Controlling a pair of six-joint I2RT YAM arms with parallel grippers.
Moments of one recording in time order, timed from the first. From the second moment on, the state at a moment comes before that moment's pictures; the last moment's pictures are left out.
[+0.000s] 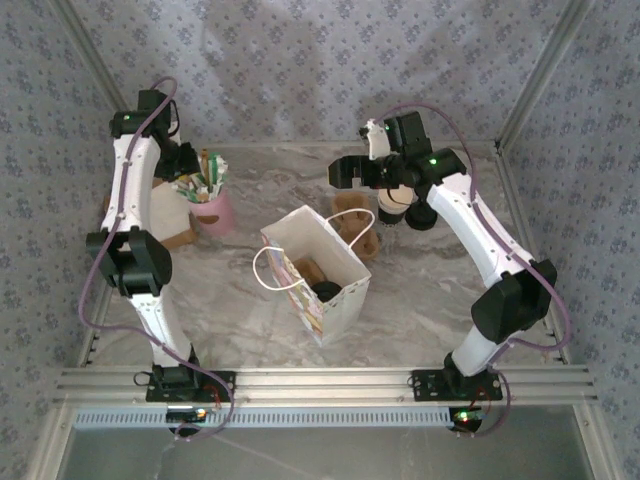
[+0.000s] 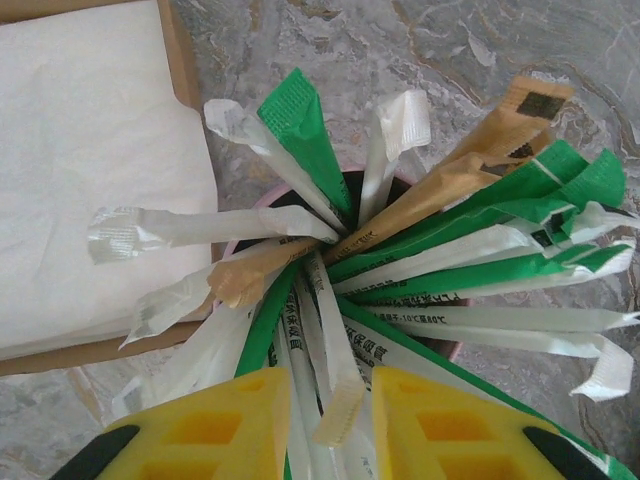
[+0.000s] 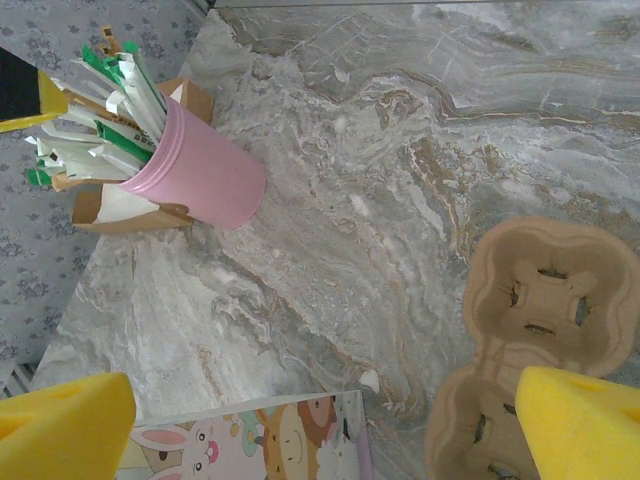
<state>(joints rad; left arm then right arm) 0.03 1.98 2.18 -1.37 0.05 -0.28 0.42 1.65 1.71 -0.79 -0.39 0.29</state>
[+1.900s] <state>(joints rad) 0.01 2.02 2.63 -1.53 0.10 -0.29 0.51 1.55 1.71 -0.79 -0.41 0.28</state>
